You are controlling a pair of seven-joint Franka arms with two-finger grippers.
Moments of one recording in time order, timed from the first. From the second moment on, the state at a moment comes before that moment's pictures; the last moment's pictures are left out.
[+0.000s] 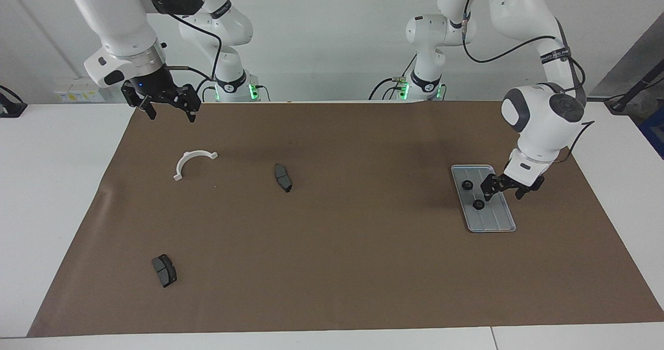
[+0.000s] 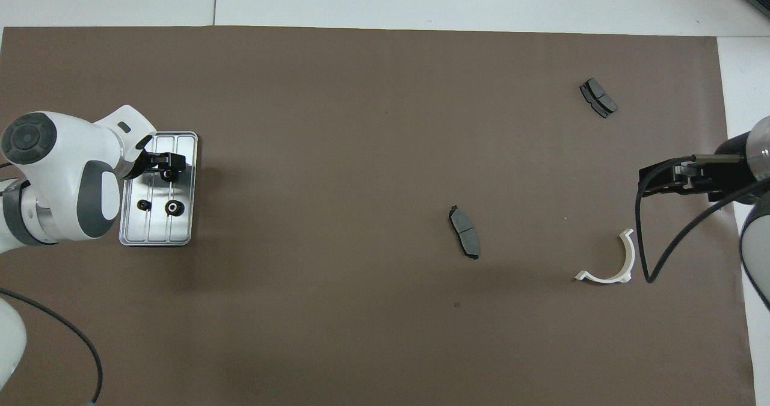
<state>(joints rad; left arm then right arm) -0.08 0.34 0.09 -2.03 -0.02 2.48 0.05 -0.04 -0.07 0.07 -1.70 -0.03 1.58 0.13</state>
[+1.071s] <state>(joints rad) -0.09 0.31 0.10 -2.03 -0.02 2.39 0.04 -0.04 -0.07 0.07 -1.70 -0.03 1.58 0.13</state>
